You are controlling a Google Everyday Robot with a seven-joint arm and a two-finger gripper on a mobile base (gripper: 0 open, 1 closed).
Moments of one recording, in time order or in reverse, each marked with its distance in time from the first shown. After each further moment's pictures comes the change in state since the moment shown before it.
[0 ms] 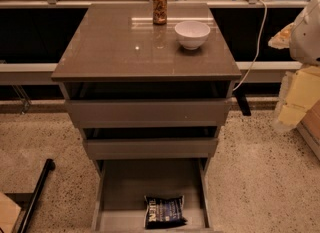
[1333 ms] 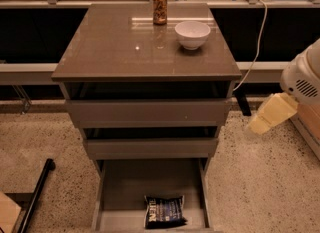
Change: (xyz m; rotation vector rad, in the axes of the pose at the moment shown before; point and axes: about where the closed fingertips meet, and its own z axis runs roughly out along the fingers) arm 0.040 -0.013 0.080 0.050 -0.048 0.494
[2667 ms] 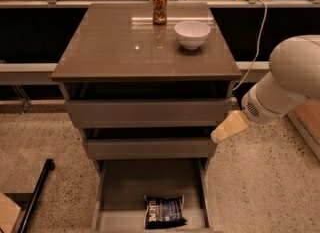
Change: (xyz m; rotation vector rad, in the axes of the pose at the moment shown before) arm 0.003 -0.002 0.110 0.050 0.063 0.299
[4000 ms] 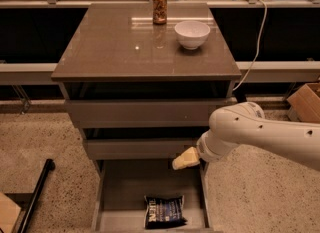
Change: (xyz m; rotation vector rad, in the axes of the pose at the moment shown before) arm 0.023 0.091 0.203 -0.162 0.135 0.316
